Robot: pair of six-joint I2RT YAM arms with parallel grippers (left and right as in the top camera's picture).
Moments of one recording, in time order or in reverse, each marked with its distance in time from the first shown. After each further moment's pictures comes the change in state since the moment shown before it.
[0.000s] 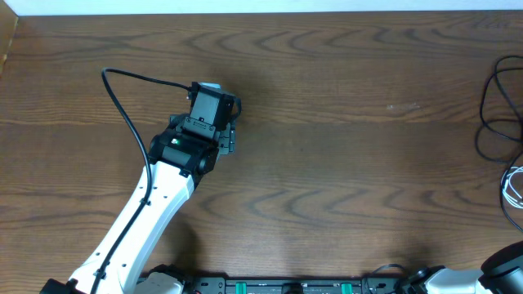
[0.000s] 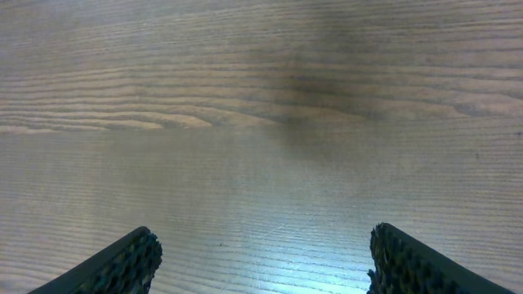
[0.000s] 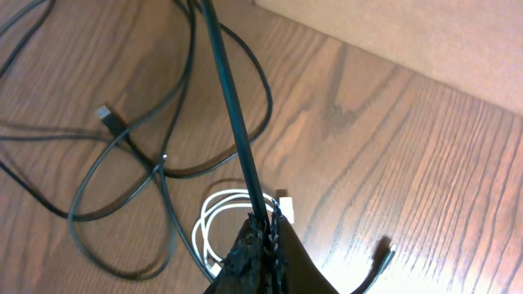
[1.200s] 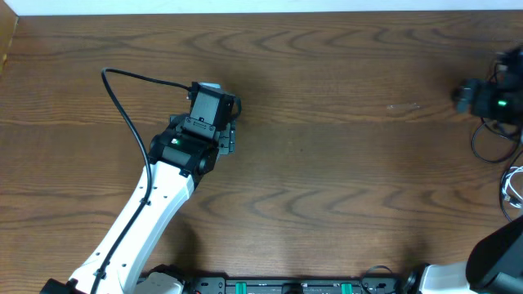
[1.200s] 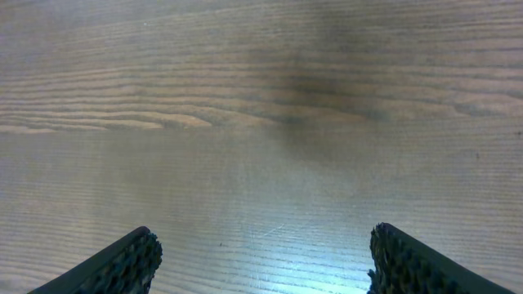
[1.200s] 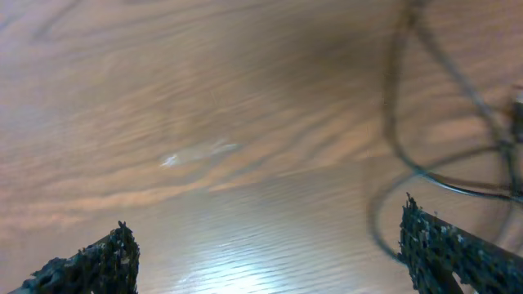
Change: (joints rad) left arm 0.000 0.000 0.000 0.000 0.000 0.000; right arm 0.561 0.000 -0.002 -0.061 -0.307 -0.281
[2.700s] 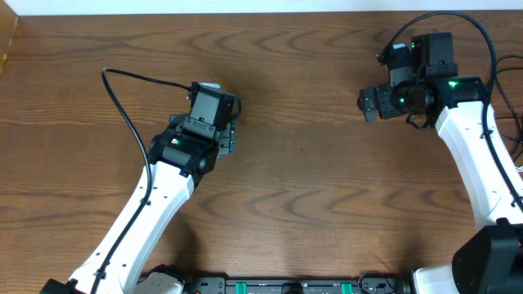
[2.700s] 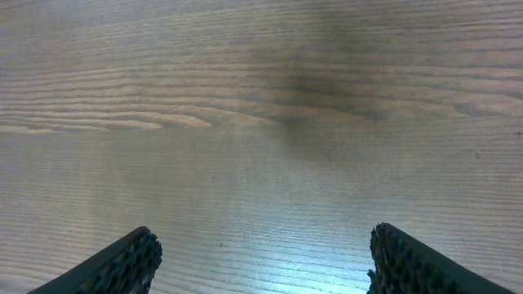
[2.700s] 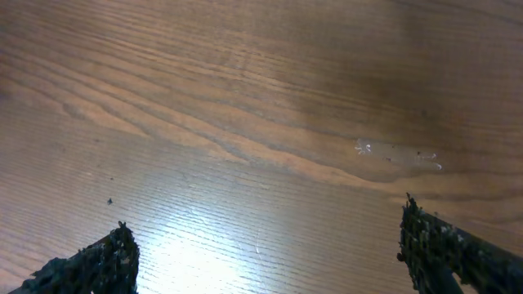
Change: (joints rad) left arm 0.000 0.000 0.000 0.000 0.000 0.000; right arm 0.489 0.000 0.000 -0.045 0.103 -0.006
